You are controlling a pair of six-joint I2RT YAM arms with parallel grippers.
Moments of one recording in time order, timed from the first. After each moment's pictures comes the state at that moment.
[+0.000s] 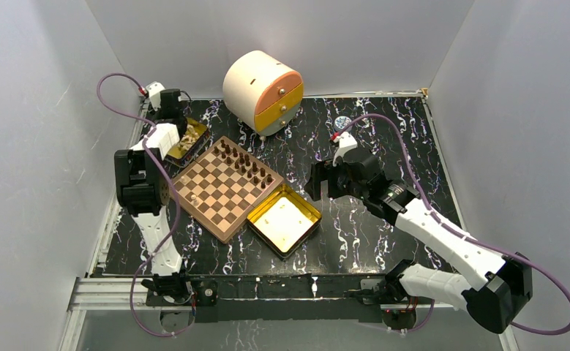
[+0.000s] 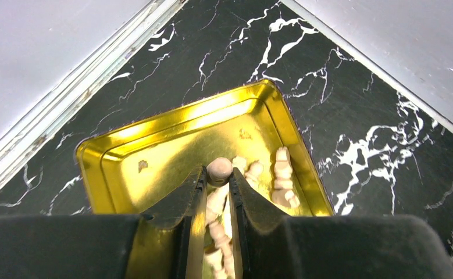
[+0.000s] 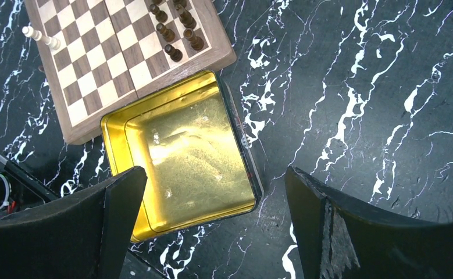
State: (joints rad) left arm 0.04 2.08 1.54 -0.04 -0.55 -0.38; right arm 0.73 1.07 0.90 -0.41 0.01 0.37
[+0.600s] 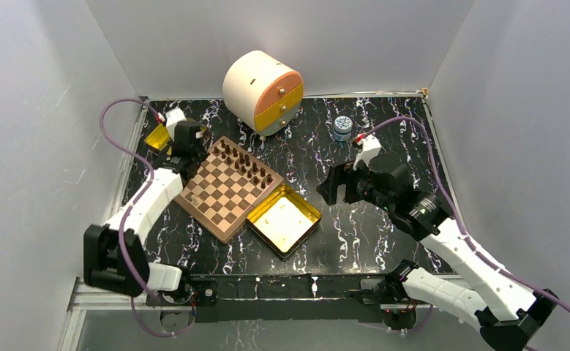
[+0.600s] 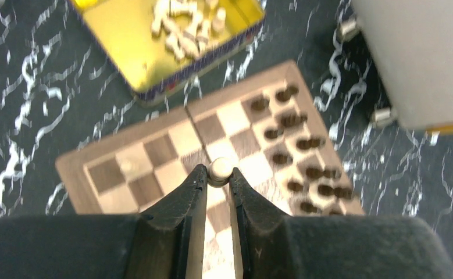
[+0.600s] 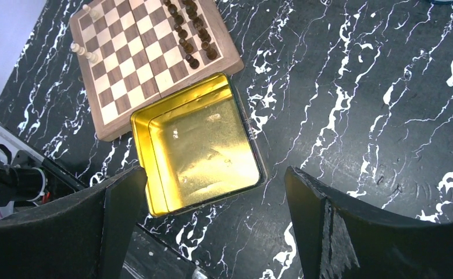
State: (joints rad) left arm -0.21 1.39 1.05 -0.30 -0.46 -0.49; right arm 0.73 0.86 0.93 -0.55 0.02 0.39
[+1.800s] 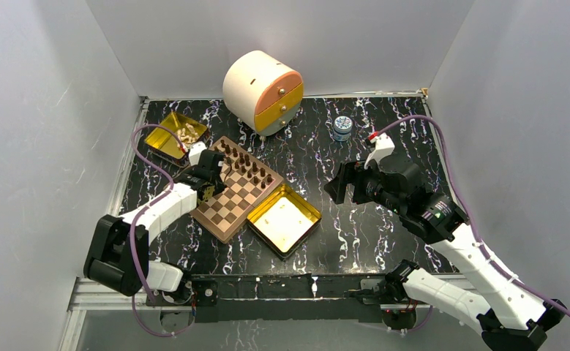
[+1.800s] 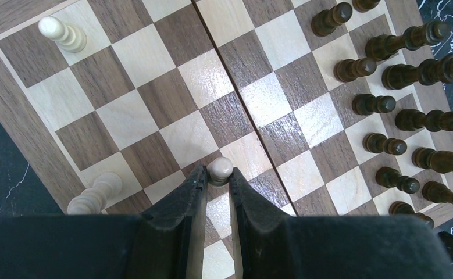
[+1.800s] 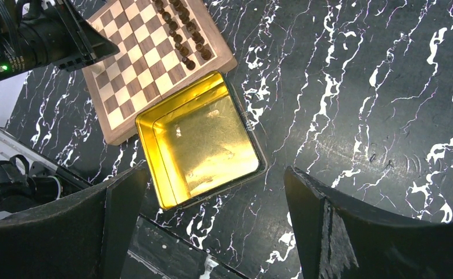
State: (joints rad) left arm -0.38 1.36 0.77 -0.35 -0.43 -0.67; right arm 0.73 0.81 1.03 -0.70 0.07 0.46
